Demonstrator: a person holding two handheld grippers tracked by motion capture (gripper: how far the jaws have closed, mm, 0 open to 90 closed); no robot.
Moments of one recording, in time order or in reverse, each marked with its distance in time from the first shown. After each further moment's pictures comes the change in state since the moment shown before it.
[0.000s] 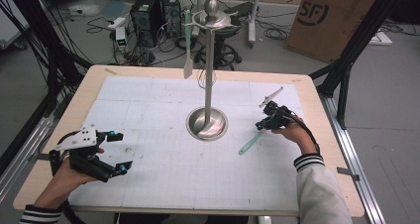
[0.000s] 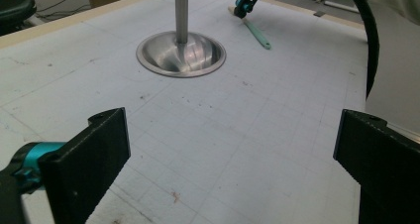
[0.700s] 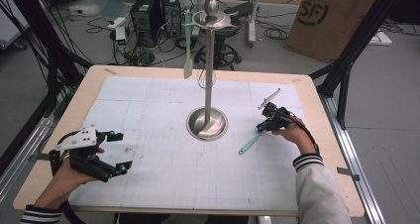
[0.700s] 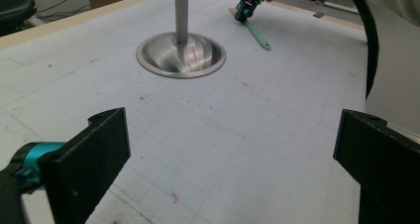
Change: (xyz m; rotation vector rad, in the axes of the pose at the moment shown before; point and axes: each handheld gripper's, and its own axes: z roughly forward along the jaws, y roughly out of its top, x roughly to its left) left arm 0.000 0.000 0.000 0.000 -0.002 0.004; right arm 0.000 -0.001 0.005 0.058 -0.027 -0.010
